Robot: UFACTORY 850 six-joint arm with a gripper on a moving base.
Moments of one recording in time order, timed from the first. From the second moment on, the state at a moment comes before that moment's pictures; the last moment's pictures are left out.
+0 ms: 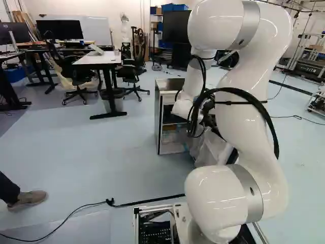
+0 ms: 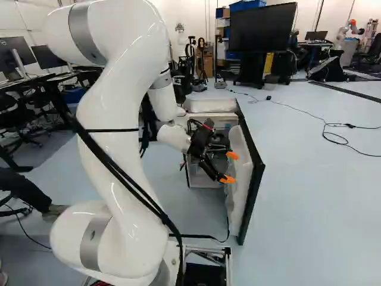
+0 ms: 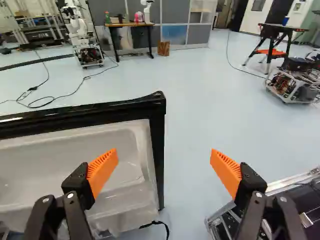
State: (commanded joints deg) arm -0.7 -27.0 -38.1 102.2 70.3 -12.0
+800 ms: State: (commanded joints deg) arm 13.2 -21.6 -27.3 90.0 70.3 -12.0
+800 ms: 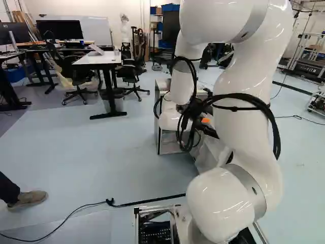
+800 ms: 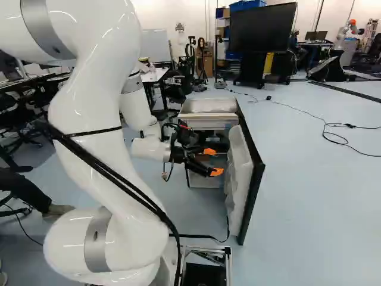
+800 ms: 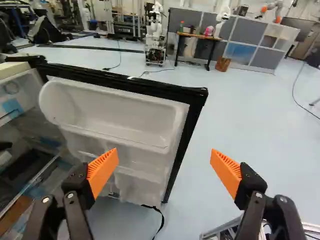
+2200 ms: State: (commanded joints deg) arm 15.9 -18.0 -24.7 77.8 68.6 -11.0
